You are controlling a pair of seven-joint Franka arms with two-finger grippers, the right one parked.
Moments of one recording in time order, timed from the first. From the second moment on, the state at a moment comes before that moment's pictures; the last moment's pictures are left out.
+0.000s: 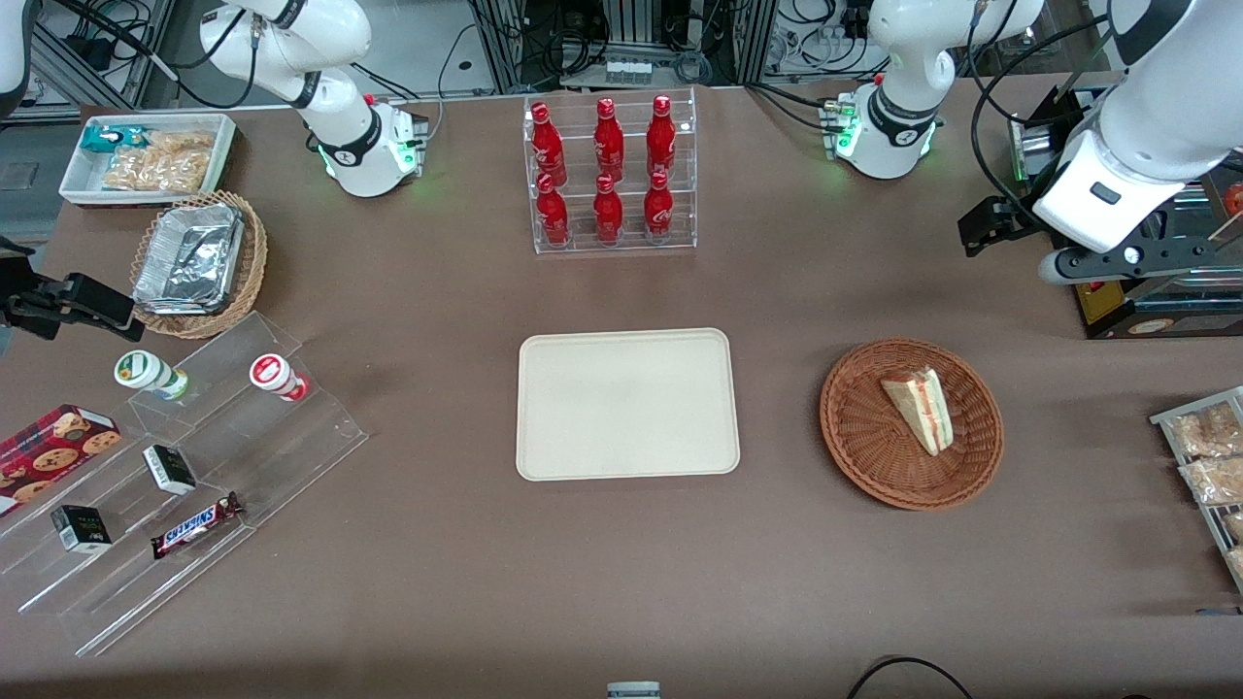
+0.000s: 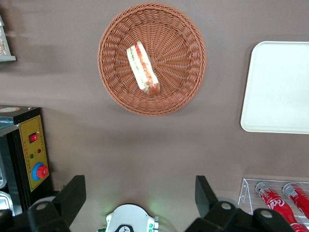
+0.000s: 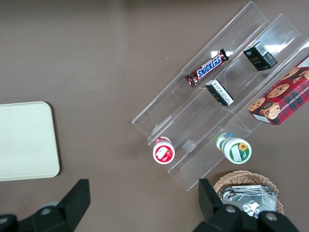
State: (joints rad) arm 0.11 -0.04 -0.30 -1.61 0.02 1.43 -0.24
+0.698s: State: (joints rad) arm 0.14 0.12 -0.28 -1.63 0.03 1.43 -0.24
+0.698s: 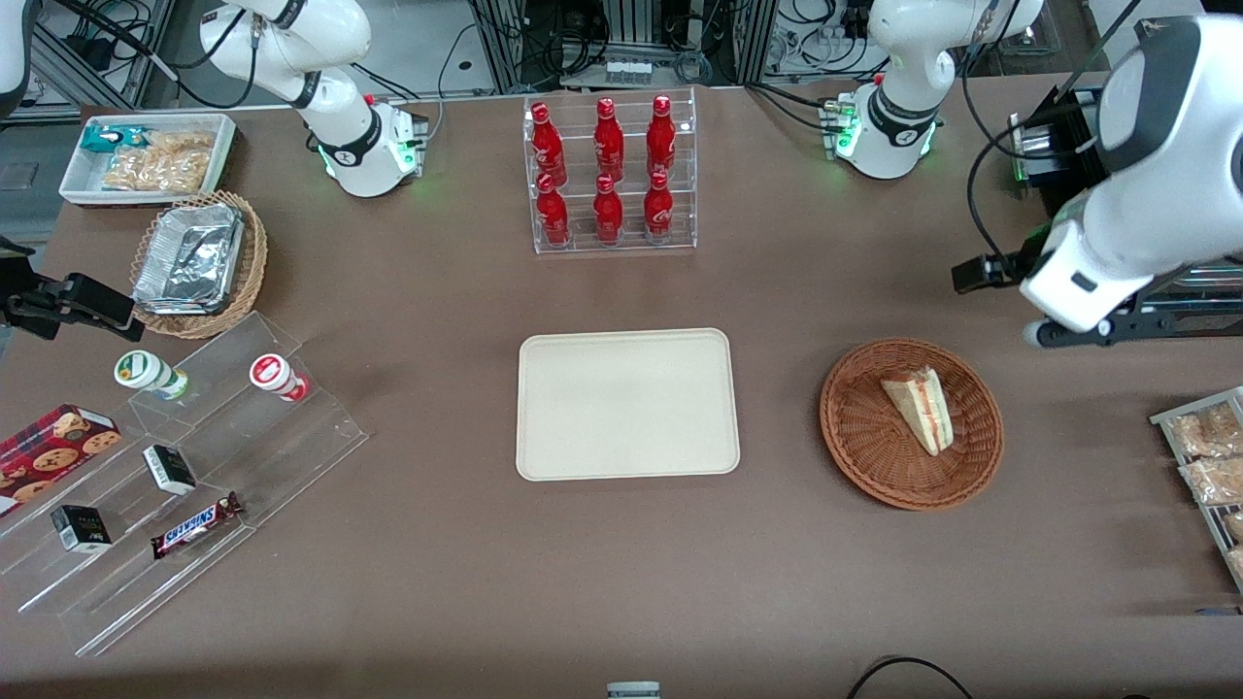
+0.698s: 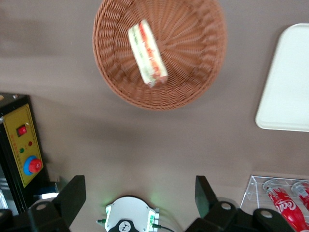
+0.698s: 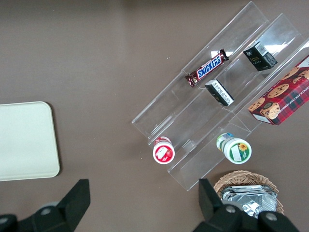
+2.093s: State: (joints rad) arm 0.18 0.40 -0.28 -2.01 0.03 2.20 -0.73
